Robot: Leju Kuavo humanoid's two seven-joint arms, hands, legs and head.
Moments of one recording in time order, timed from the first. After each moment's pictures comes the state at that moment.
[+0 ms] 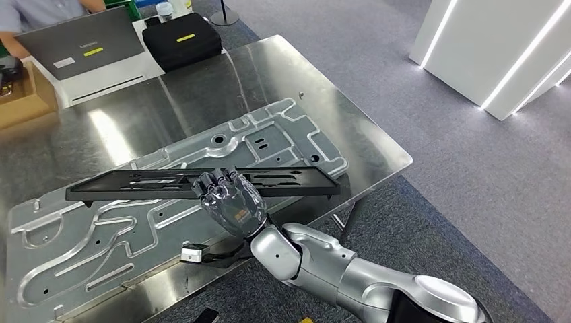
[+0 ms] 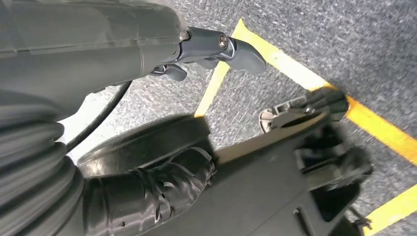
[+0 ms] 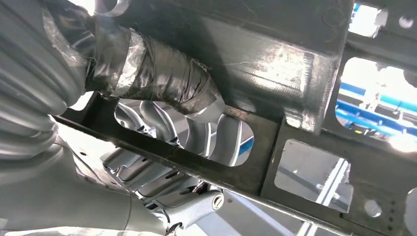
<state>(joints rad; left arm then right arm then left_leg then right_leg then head) -0.24 -0.08 -1.55 -0.13 1.38 0.16 0.11 -0.87 0.22 1.33 -0.87 1.49 -0.69 0.55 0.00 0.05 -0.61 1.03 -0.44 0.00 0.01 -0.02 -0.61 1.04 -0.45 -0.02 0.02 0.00</state>
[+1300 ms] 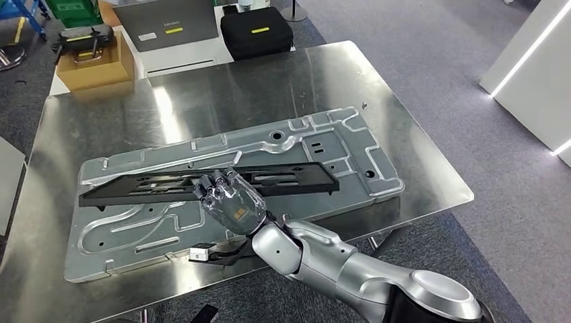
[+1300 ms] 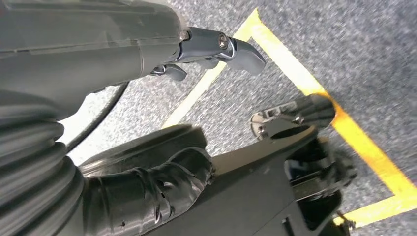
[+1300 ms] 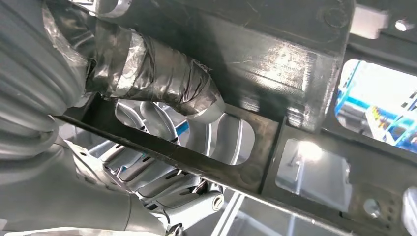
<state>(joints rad) -0.24 -0.08 -1.55 -0.13 1.36 0.15 0.06 -0.90 0.22 1.37 -0.77 1.49 -0.69 0.51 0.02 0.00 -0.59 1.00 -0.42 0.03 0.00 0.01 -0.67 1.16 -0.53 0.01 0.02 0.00</state>
